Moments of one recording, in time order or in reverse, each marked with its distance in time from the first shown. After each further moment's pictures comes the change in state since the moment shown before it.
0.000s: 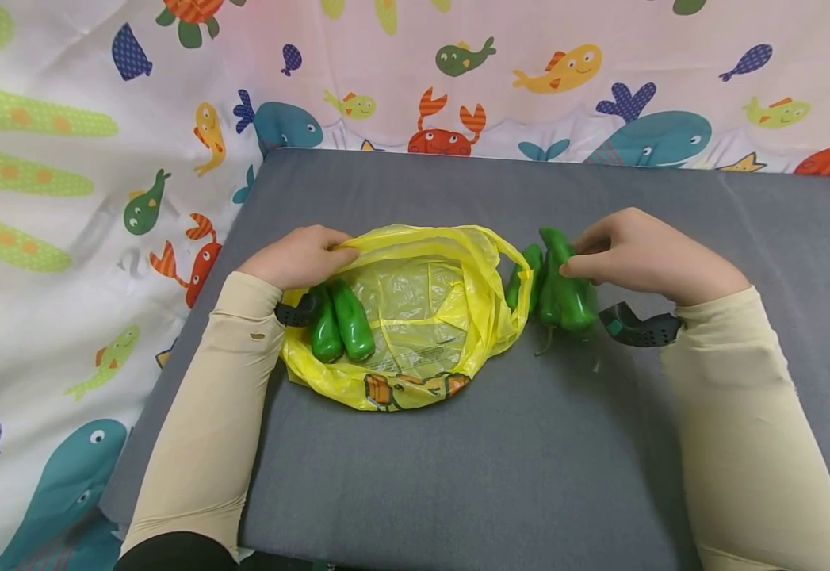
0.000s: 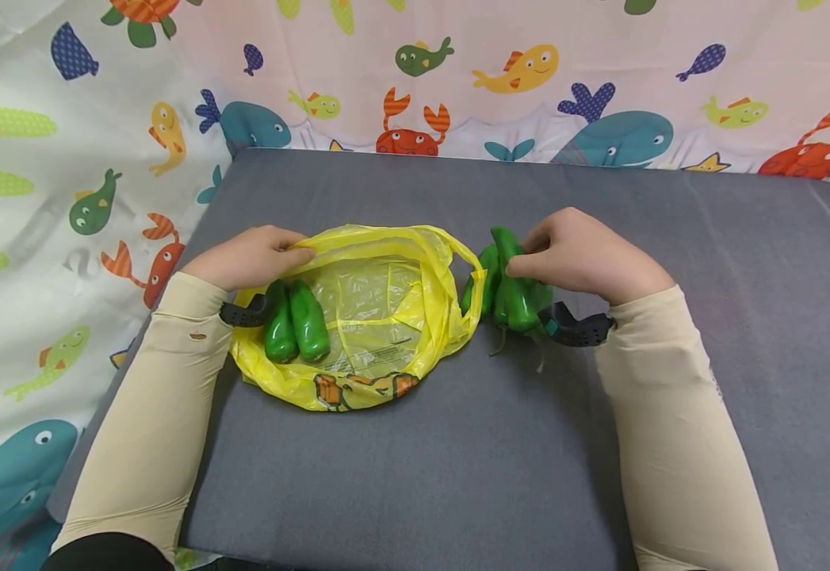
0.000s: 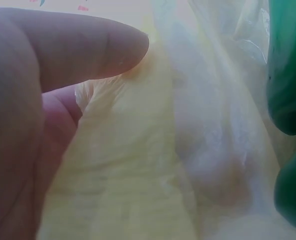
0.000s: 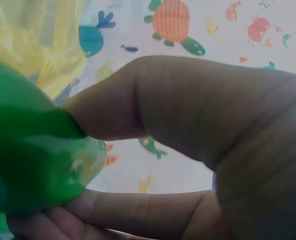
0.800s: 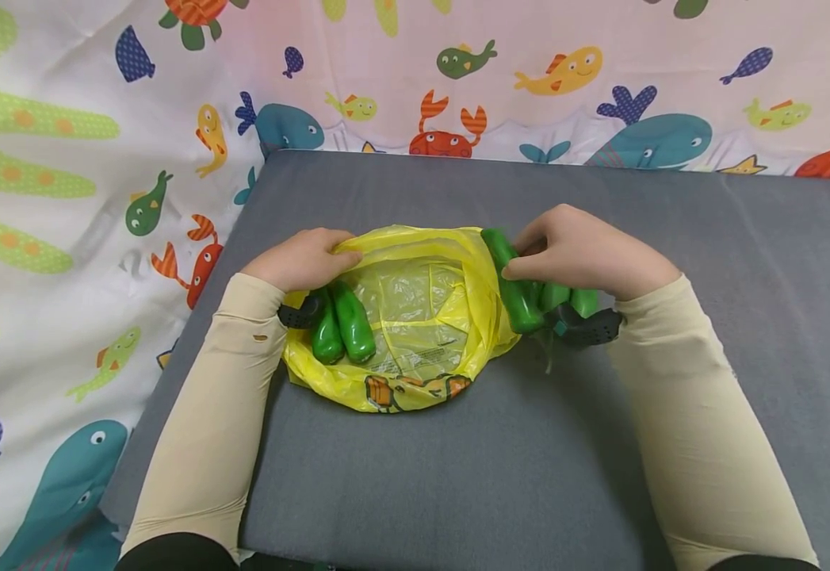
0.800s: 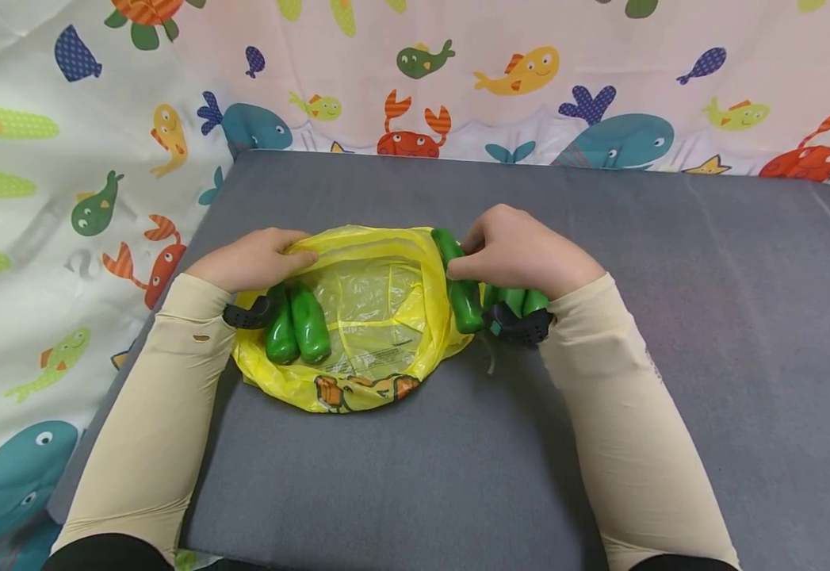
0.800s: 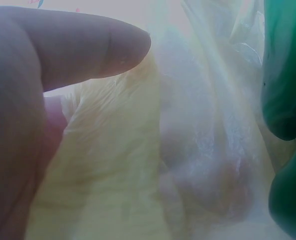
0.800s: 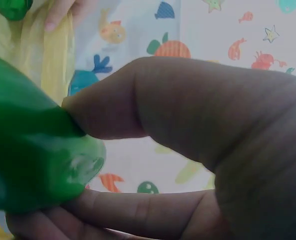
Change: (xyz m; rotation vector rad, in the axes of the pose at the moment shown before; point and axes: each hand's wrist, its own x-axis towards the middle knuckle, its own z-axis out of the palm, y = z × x) left_hand 0.004 -0.001 0.002 0.017 -0.004 0.012; right_hand 0.016 -0.056 0.014 0.000 -0.031 -0.141
